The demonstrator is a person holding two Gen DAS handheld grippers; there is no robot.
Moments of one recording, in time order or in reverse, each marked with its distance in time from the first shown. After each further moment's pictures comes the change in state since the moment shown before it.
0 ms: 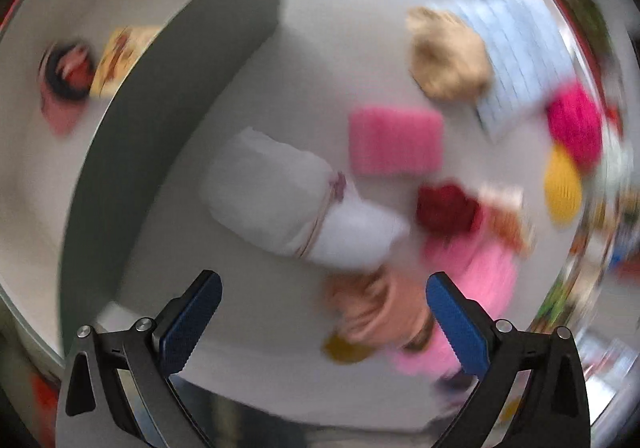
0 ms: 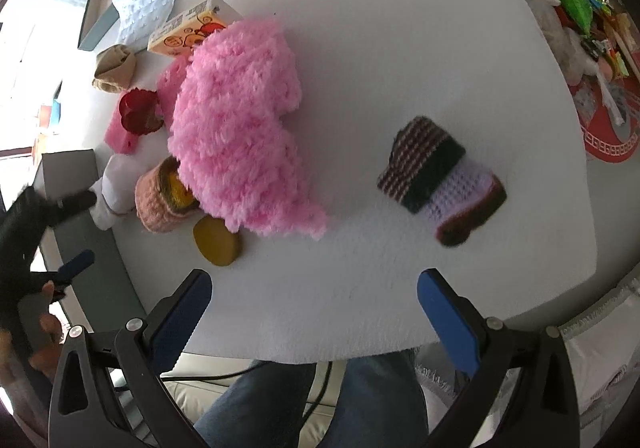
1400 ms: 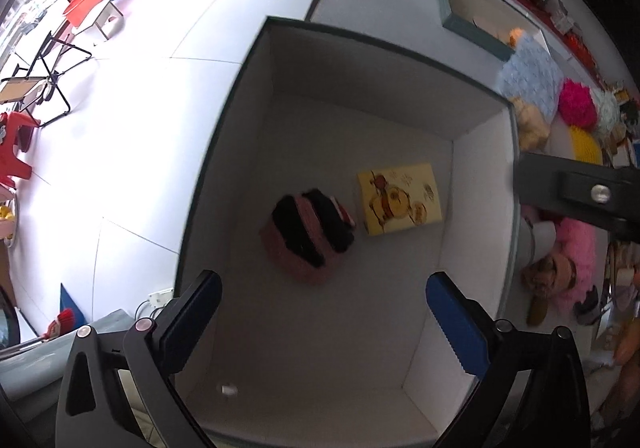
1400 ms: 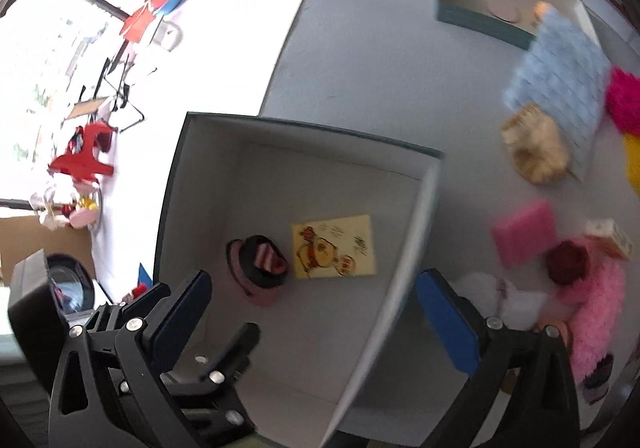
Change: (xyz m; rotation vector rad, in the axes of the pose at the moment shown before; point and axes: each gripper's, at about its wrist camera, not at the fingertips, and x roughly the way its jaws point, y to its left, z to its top) left arm -0.094 0.173 0.079 0.512 -0.241 0.100; right arm 0.022 0.376 -0.023 -0.533 -0.087 0.042
